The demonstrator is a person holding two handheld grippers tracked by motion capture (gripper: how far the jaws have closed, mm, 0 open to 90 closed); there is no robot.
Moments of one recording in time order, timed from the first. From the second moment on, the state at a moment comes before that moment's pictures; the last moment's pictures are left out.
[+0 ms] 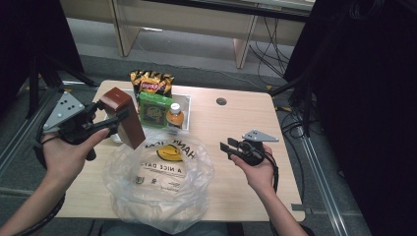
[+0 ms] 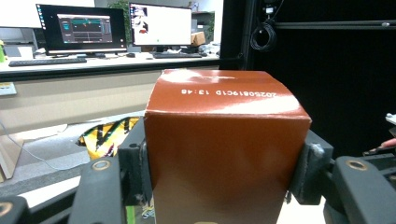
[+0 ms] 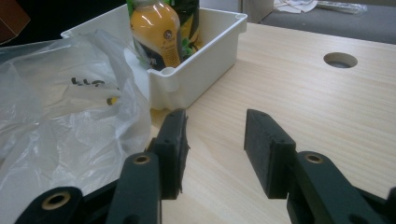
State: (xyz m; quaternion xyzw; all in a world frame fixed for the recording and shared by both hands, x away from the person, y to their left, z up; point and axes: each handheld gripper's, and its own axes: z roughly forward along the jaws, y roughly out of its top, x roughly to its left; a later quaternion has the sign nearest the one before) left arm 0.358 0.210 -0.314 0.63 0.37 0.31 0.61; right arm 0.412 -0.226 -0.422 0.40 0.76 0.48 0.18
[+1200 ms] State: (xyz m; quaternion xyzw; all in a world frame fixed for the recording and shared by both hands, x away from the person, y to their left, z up) left arm 0.393 0.222 -0.324 0.62 0.40 0.33 0.59; right arm 0.410 -0.223 -0.423 0.42 0.75 0.48 0.16
